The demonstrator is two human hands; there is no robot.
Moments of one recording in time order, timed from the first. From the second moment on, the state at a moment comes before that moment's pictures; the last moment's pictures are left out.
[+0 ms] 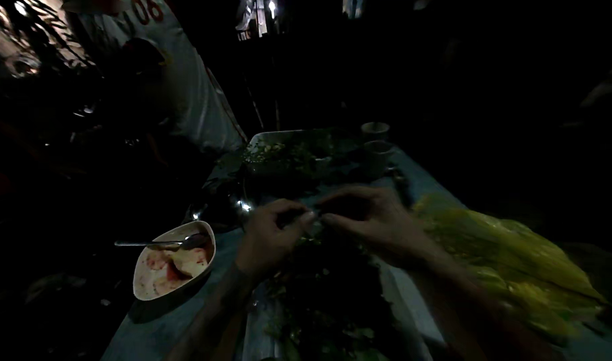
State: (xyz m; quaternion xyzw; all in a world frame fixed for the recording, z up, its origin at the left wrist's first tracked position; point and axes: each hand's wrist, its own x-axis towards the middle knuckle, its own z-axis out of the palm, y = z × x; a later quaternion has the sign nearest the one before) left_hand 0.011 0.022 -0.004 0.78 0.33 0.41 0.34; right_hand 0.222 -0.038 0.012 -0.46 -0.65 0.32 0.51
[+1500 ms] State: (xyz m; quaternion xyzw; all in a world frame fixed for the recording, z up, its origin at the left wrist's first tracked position) left_hand 0.010 0.019 0.003 0.70 0.30 0.37 0.53; right_hand 0.213 -0.042 0.014 -0.48 -0.53 0.47 0.52
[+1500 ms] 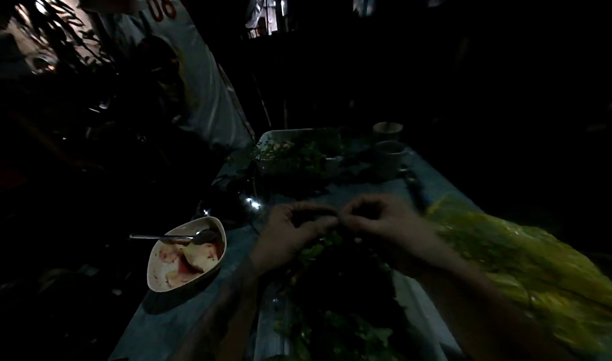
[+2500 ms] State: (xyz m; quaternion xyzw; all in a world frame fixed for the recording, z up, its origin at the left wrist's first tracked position) left_hand 0.009 0.013 0.002 0.70 0.26 0.45 0.49; right_hand 0.218 -0.052 0.021 -0.46 -0.68 0.29 0.49
